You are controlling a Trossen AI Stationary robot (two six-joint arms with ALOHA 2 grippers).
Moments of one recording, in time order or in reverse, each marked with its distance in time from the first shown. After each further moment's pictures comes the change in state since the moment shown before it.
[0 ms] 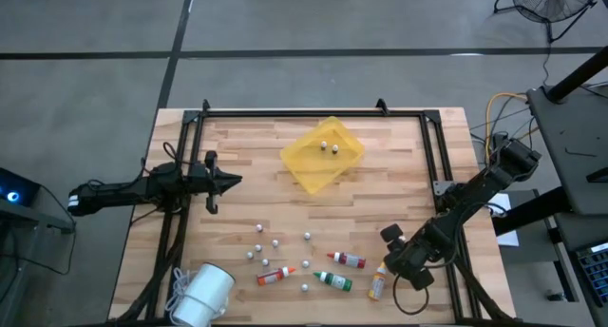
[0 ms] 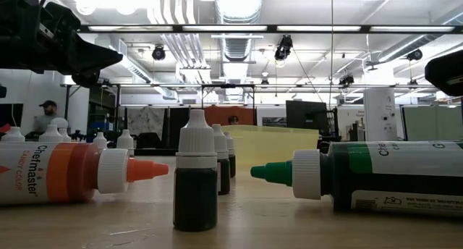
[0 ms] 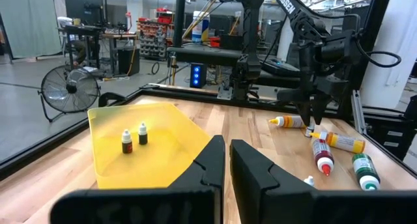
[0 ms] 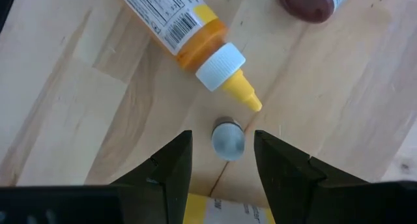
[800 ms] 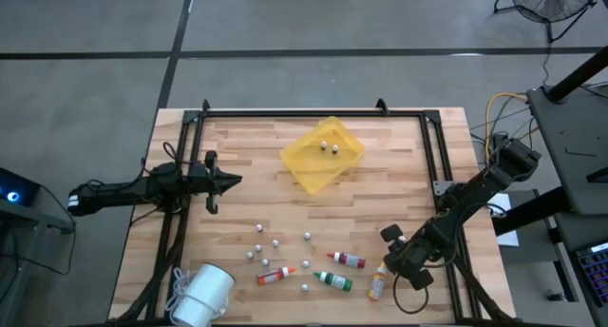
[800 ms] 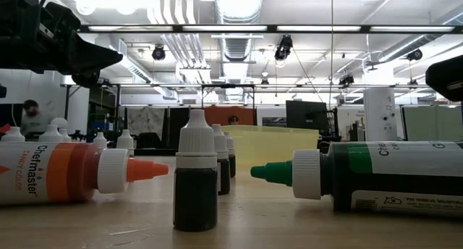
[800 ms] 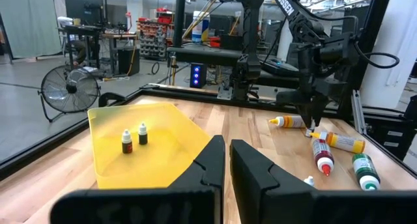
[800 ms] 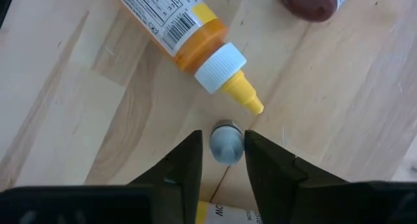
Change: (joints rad) left arm -0.001 0.000 0.000 0.000 0.000 0.000; right arm -0.001 0.000 -0.024 0.033 0.000 0.010
